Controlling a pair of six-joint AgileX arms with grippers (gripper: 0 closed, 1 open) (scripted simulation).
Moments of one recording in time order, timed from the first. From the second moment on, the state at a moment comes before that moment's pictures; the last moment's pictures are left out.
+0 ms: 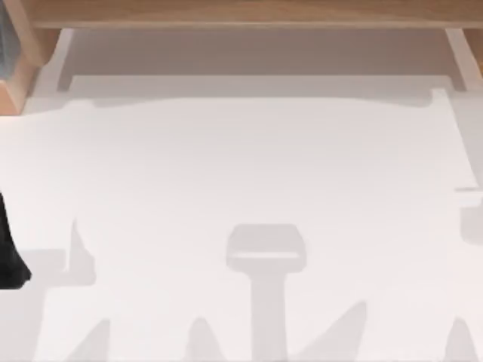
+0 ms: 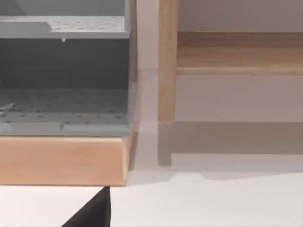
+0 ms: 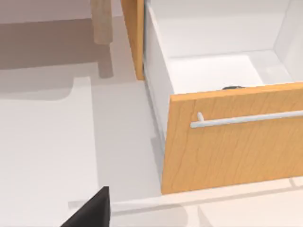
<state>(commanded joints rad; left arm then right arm) 0.00 0.00 0.00 0.00 0.00 0.00 -0.19 0.56 0.56 -0.43 0.01 -0.03</state>
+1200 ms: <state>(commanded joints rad) 0.00 0.00 0.00 0.00 0.00 0.00 -0.37 2.56 2.43 -1.35 -0.01 -0.21</state>
